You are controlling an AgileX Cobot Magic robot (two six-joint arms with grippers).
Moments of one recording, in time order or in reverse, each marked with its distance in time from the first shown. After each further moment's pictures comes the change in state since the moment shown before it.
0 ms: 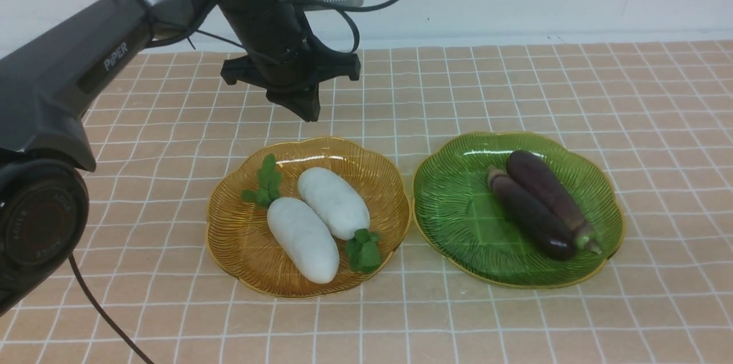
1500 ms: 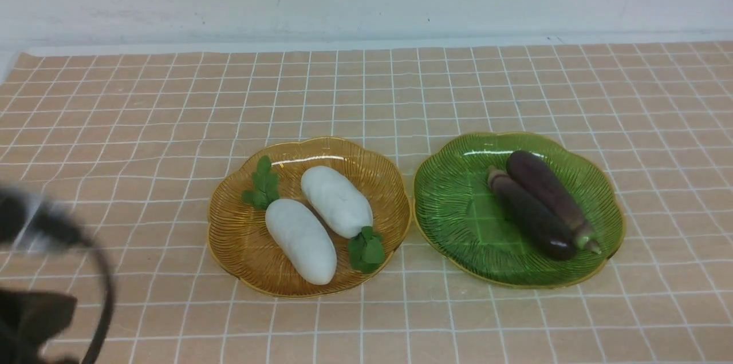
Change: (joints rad) right arm -0.200 -0.109 0.153 -0.090 0.052 -0.001; left arm 0.000 -1.887 1.673 -0.086 -0.807 0.065
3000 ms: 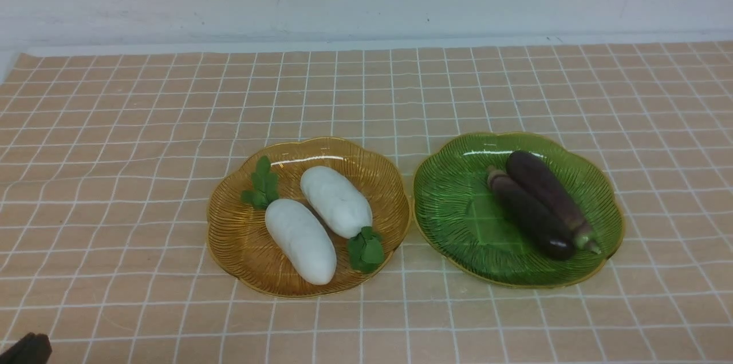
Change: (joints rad) right arm 0.000 0.000 0.000 0.000 0.000 0.000; left arm 0.247 -0.225 0.459 -0.031 -0.108 0.213
